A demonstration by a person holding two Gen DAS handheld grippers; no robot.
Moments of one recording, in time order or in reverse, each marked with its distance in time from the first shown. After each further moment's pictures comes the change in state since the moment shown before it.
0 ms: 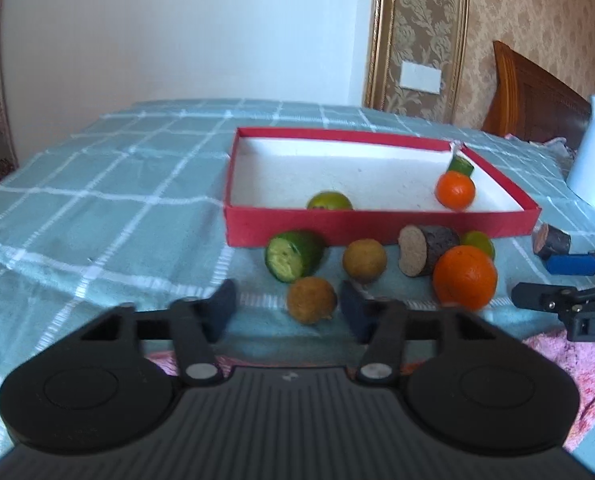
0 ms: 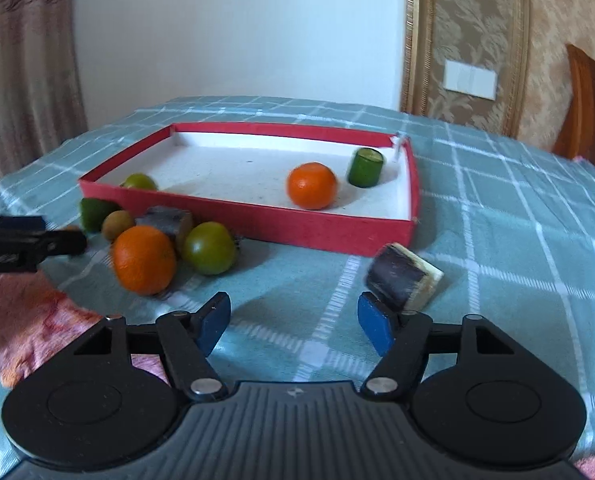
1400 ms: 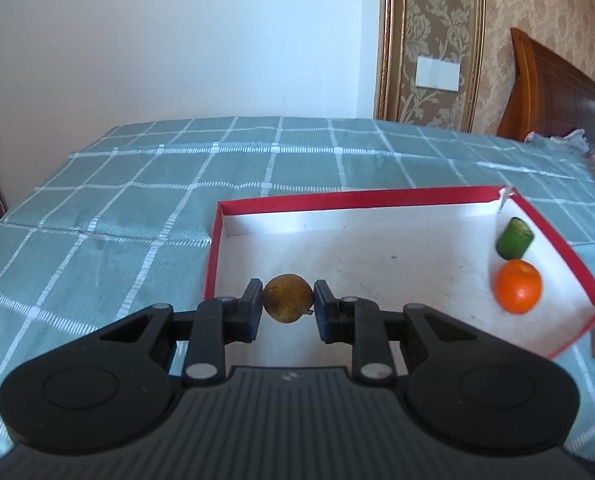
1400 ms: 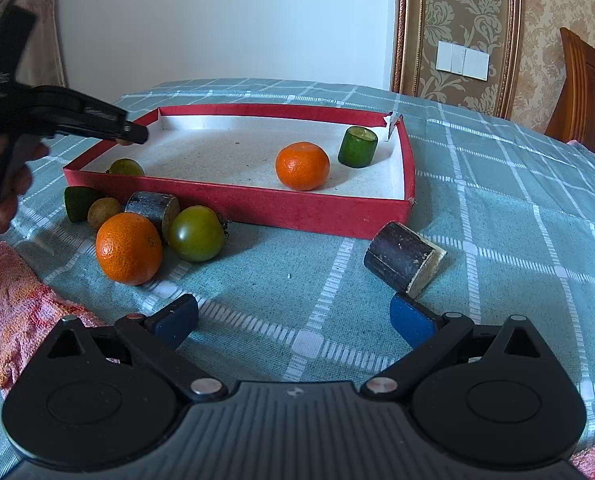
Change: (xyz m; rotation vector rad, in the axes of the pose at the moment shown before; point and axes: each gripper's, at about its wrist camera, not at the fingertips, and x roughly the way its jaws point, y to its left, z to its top) left arm 0.102 -0.001 0.102 0.053 0.039 0.037; right arm 0.008 -0.005 0.001 0.037 0.055 -0.036
